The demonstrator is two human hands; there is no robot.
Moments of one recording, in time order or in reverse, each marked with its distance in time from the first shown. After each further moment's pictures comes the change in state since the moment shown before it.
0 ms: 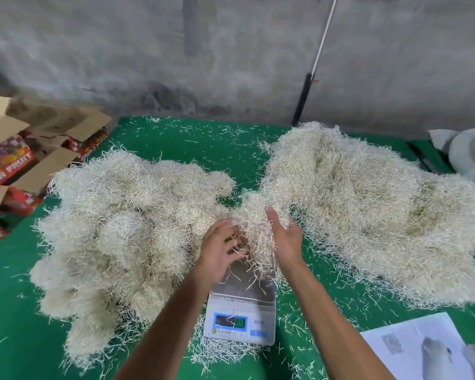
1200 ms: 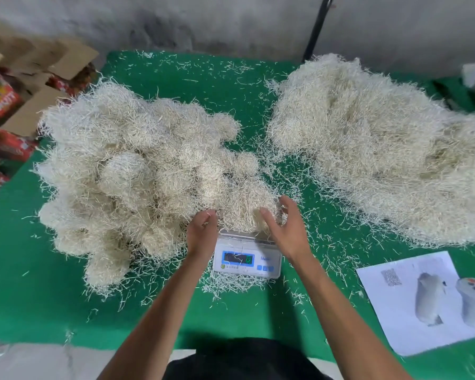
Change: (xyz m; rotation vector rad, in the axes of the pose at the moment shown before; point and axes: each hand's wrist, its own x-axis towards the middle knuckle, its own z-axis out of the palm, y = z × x) left_hand -0.005 -0.097 -0.097 0.651 0.403 0.231; right_hand -0.045 0.109 -0.028 -0.603 -0.121 -0.131
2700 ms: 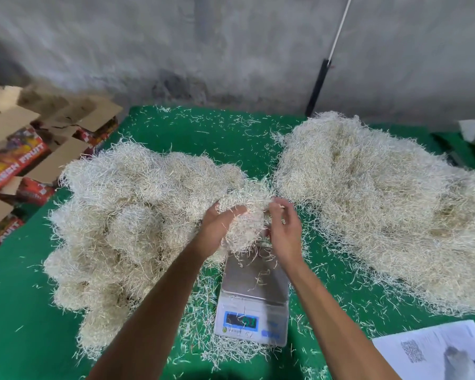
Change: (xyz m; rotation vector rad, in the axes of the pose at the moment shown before) left_hand 0.094 0.112 0.010 -0.064 -0.303 -0.107; right_hand 0.088 -0.088 -0.005 0.618 0.073 -0.052
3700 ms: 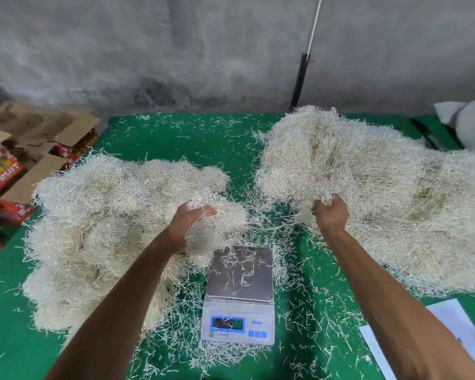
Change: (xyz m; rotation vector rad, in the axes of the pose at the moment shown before) left_hand -0.018 0.028 -0.023 0.352 -0.167 0.253; right_hand 0.092 0.020 -0.154 -0.331 0.415 0.238
